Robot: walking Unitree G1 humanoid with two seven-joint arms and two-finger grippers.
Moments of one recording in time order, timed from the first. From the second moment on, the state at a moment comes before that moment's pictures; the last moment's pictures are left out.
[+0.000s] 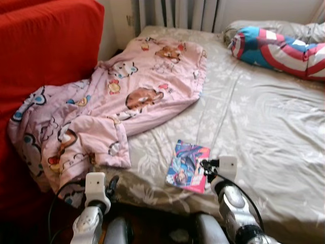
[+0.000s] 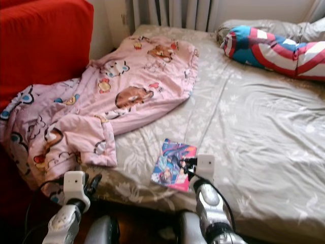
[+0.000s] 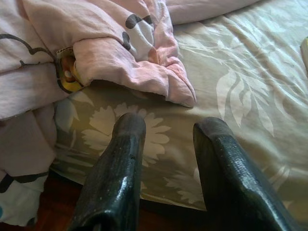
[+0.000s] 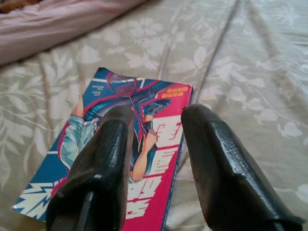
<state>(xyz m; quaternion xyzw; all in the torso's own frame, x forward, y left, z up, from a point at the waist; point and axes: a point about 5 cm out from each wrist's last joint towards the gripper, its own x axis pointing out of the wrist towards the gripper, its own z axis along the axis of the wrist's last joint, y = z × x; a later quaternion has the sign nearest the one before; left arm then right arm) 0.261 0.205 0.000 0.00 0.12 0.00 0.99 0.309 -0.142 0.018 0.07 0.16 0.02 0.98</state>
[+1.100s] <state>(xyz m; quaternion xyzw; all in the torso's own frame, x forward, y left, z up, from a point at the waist) 0.264 0.188 0.084 0.01 0.02 -0.05 1.00 0.314 -0.156 0.014 0.15 0.22 -0.06 0.96</state>
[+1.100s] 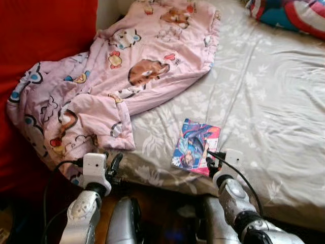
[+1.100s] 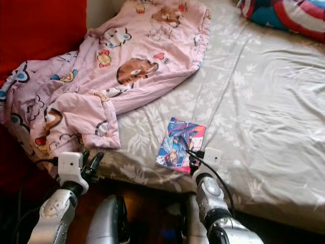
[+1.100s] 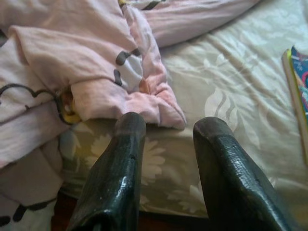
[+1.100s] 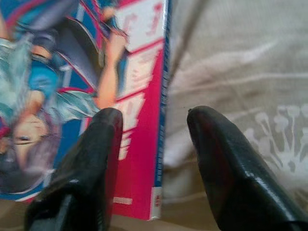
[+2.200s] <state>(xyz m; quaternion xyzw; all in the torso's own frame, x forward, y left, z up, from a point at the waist) 0.267 0.191 0.092 0.01 0.05 -0.04 1.00 0.321 -0.157 0.040 0.15 0.07 -0.07 0.98</state>
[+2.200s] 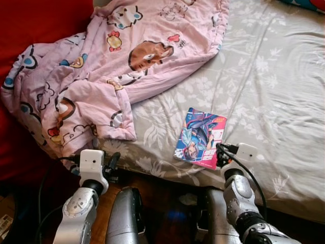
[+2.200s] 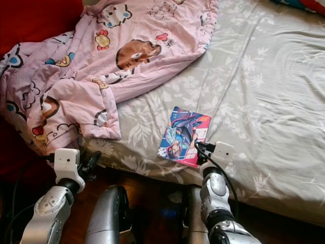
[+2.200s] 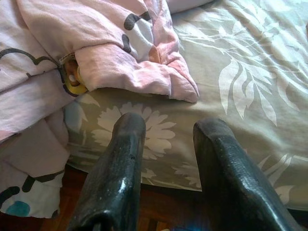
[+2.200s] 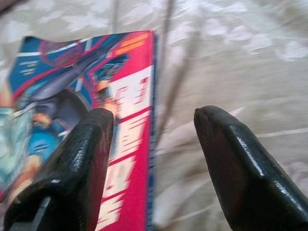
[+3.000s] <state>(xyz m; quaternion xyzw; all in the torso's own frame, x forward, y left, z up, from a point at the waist) 0.265 0.194 0.084 0.02 0.06 -0.04 1.00 0.321 -0.136 0.033 0.20 0.11 -0.01 0.97</state>
